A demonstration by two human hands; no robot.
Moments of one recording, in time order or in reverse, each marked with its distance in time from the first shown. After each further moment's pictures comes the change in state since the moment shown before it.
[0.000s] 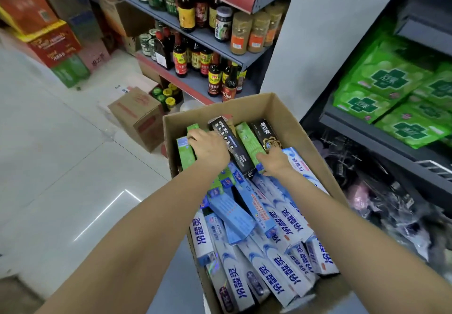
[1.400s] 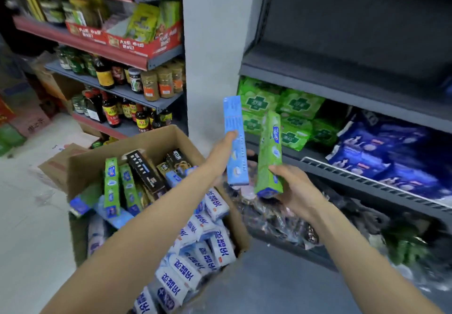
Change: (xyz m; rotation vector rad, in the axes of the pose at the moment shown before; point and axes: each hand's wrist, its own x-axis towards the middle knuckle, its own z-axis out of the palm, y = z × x) left_hand -0.191 0.198 -0.088 -1.600 -0.517 0.377; right_hand -0.154 0.158 -0.224 1.079 -0.125 -0.226
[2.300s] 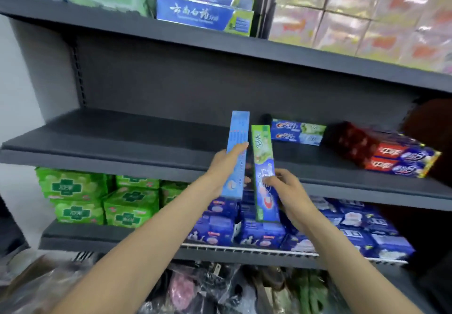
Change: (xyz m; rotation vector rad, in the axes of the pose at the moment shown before) left_hand 0.109 0.029 0.475 0.151 -0.360 0.117; right_hand -0.015 -0.218 -0.400 -0.385 0.533 -0.379
